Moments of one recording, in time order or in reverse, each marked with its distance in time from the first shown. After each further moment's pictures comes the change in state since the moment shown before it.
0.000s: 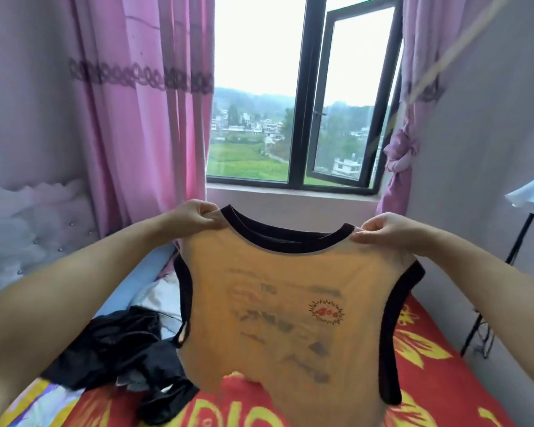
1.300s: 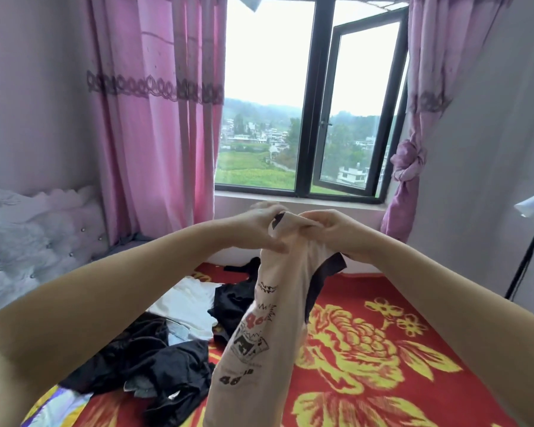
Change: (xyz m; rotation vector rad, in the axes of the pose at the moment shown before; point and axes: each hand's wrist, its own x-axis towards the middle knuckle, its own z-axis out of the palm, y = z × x) left_hand -0.011 0.084 0.051 0.405 -0.131 0.150; right_hand 0.003 -0.100 0.070 0.354 -0.040 -0.399
